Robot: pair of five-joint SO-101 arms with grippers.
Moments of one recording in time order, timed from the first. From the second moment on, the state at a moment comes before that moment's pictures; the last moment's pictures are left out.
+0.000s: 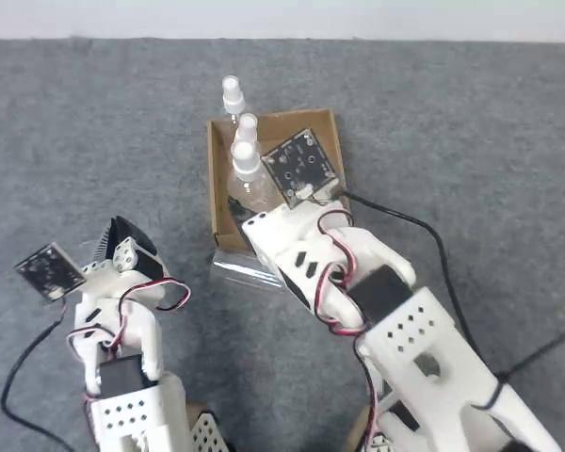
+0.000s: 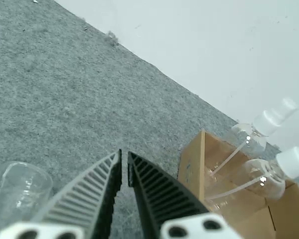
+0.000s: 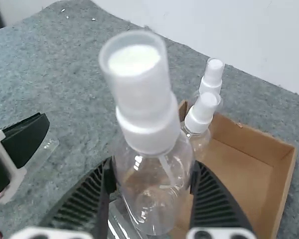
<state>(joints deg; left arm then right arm) -19.7 -96.6 97.7 31.5 30.9 -42.0 -40.4 39.3 36.4 -1.4</state>
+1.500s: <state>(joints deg) -19.7 -96.6 97.7 31.5 30.9 -41.8 -7.7 47.4 2.8 -1.4</state>
